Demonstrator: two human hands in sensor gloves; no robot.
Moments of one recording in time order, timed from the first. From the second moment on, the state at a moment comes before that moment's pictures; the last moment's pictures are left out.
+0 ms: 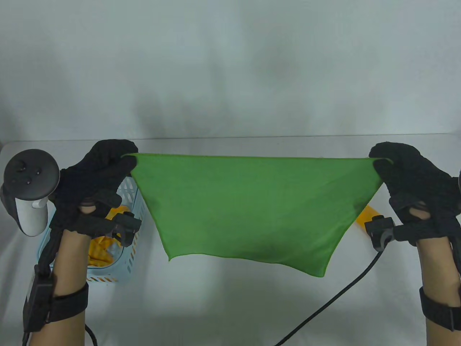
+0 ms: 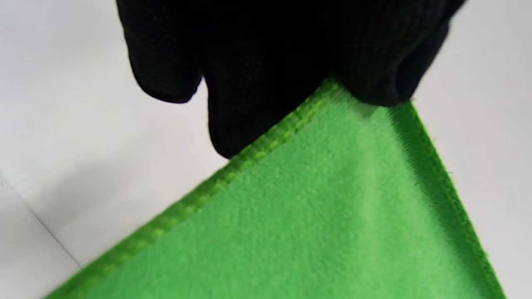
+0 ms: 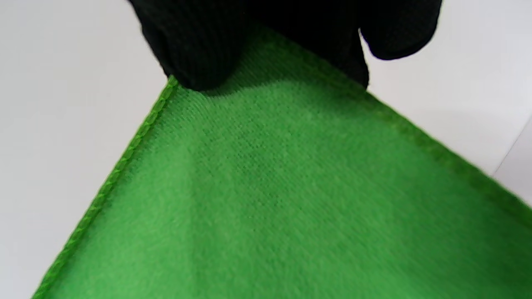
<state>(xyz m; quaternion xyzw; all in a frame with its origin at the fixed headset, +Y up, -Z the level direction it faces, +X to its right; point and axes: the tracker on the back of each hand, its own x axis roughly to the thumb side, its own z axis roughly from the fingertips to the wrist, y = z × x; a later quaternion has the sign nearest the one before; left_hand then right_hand) -0.278 -0.437 -0.326 0.14 -0.06 0.48 0.87 0.287 -0.428 -0.301 -0.05 -0.18 0.85 0.49</state>
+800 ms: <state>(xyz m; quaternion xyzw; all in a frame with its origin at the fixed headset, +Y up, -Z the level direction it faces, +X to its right) -0.256 -0.481 -0.421 0.01 0.03 0.38 0.92 0.291 -0.487 -0.411 -0.19 -0.09 0.86 0.47</state>
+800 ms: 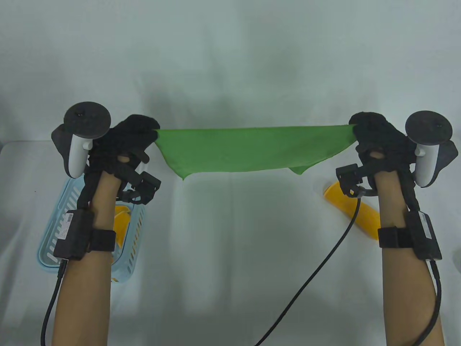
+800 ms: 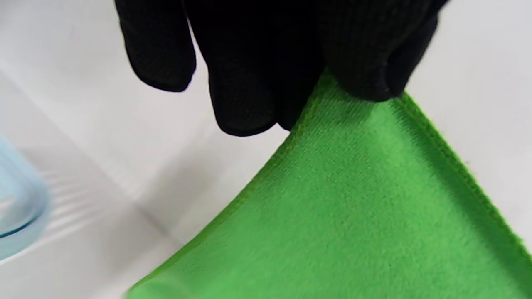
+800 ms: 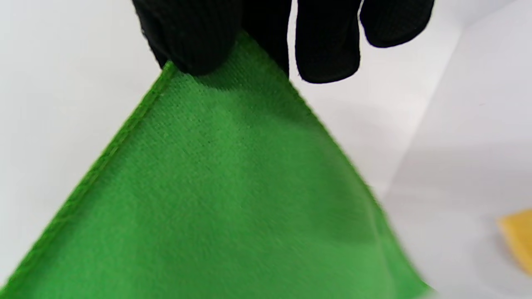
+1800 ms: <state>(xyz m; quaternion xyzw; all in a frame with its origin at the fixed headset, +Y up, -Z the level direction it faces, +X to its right) -0.259 -0.623 -0.306 -0.21 -0.08 0.32 0.92 0.317 -0.633 -0.303 -0.03 0.16 0.88 0.45</state>
